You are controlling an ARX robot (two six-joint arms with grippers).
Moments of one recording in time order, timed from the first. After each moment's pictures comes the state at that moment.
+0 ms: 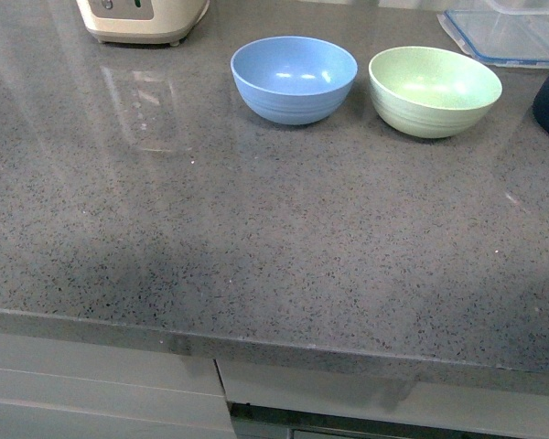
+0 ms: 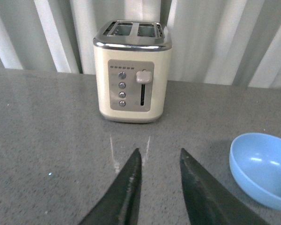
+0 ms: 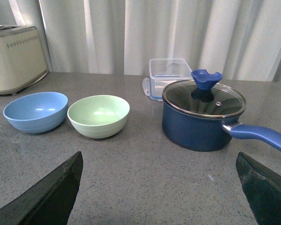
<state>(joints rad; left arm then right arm) -0.14 1.48 0.53 0.95 -0.15 -0.02 0.00 0.00 0.01 0.00 0.00 -0.01</state>
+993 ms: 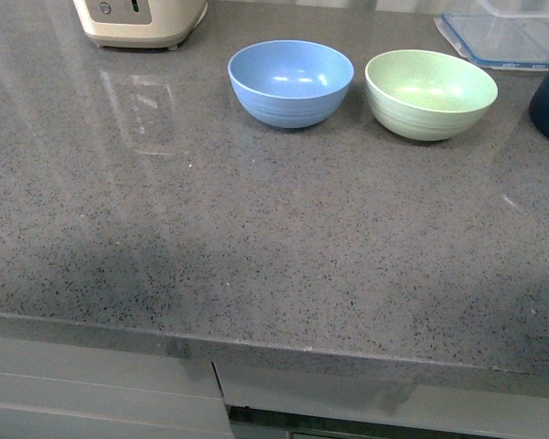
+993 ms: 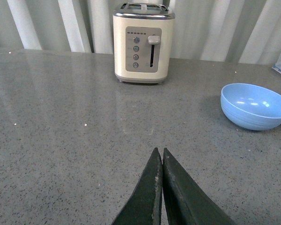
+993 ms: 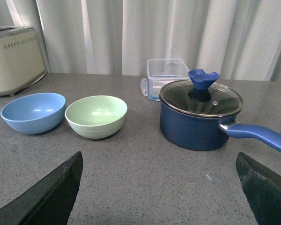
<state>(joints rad) 0.00 0.81 0.03 0.77 0.00 -0.01 0.00 0.00 0.01 0.00 0.00 -0.01</state>
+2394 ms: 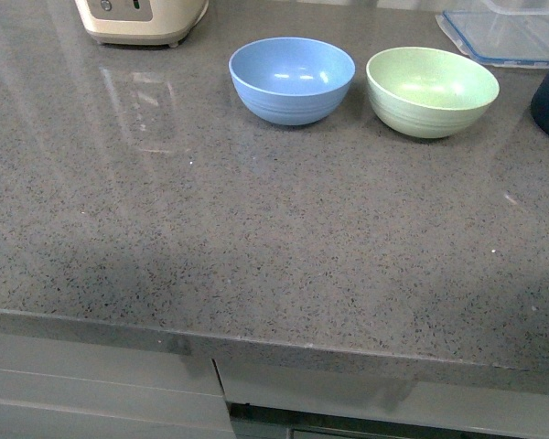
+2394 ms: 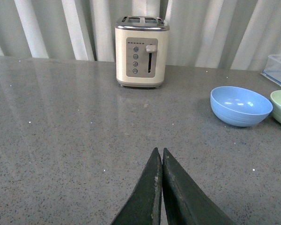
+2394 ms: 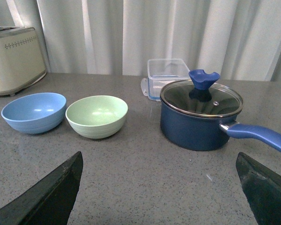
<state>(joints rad) 0.00 0.00 0.02 0.00 0.00 -0.01 0.00 0.00 0.01 0.00 0.00 -0.01</state>
